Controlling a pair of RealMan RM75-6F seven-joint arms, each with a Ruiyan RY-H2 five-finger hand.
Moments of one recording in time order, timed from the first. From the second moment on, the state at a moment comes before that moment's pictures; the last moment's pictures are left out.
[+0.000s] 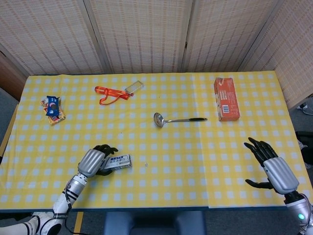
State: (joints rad) left arm -0.52 -1.60 -0.03 -1.32 1.49 1.14 -0.01; right arm 0.23 -1.00 -0.12 -1.62 -1.66 1.45 0.32
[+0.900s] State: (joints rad) left arm -0.17 -1.23 0.04 -1.43 1.47 1.59 0.03; right arm 0.04 -1.15 -0.02 -1.63 -1.49 1.67 -0.27
